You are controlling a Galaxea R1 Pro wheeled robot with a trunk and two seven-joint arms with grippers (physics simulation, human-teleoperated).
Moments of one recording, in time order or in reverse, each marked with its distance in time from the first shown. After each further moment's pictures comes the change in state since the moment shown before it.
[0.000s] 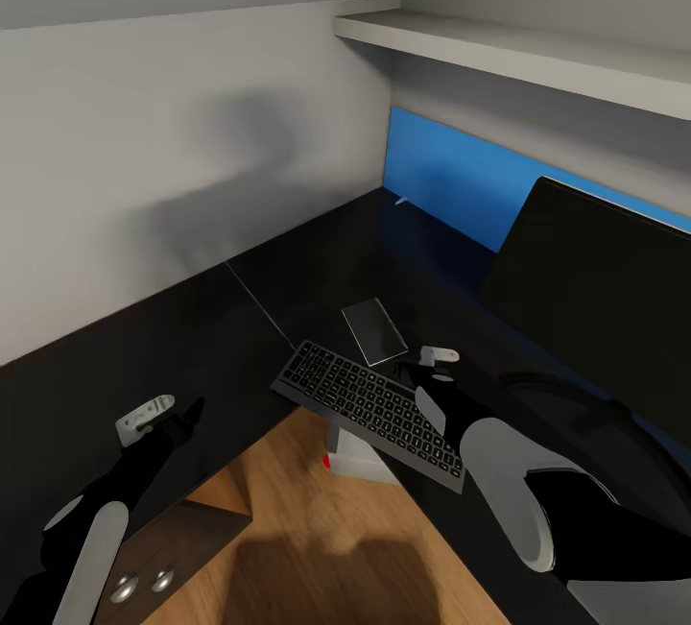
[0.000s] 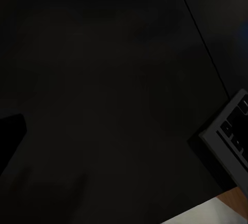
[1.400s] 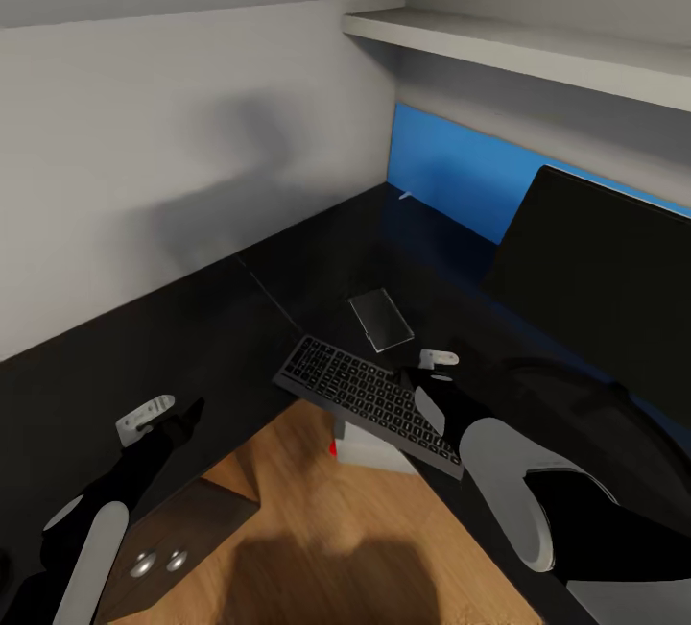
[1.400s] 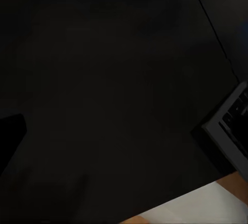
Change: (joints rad) left arm 0.000 0.000 0.000 0.000 0.000 0.001 0.000; right arm 0.000 0.002 0.000 0.002 0.002 0.051 -0.011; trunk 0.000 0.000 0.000
